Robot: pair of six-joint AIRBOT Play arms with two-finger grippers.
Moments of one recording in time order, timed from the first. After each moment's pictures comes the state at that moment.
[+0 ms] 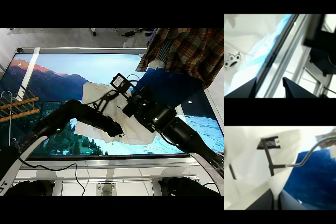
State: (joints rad) left arm -0.67 -1.32 1.22 -2.35 1.11 2.09; right arm 0.71 -1.12 1.22 0.99 -0.95 -1.68
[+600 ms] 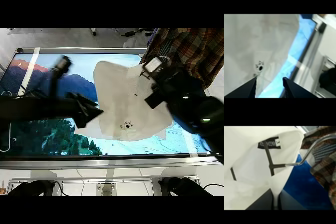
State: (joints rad) left arm -0.45 -0.90 1.22 -2.35 1.09 2.19; right arm 0.52 -0.90 1.25 1.16 -0.93 -1.90
